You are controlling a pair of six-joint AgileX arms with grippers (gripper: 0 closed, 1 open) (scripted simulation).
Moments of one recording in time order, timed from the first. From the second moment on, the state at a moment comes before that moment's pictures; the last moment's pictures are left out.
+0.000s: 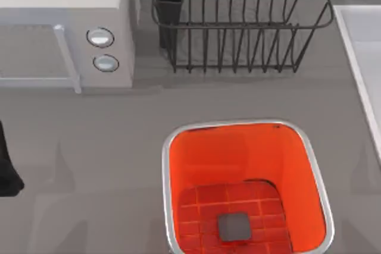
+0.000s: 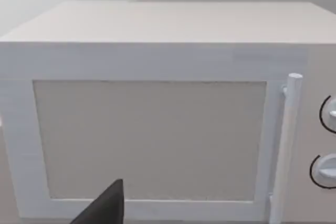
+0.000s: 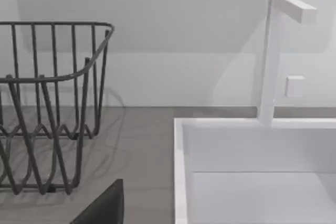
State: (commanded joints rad) left arm 0.00 0.00 0.00 0.00 0.00 0.00; right arm 0.00 0.00 0.00 0.00 0.00 0.00
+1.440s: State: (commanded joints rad) left arm 0.22 1.64 1.09 -0.93 0.02 1.04; right arm 0.00 0.00 0.00 0.00 0.00 0.00
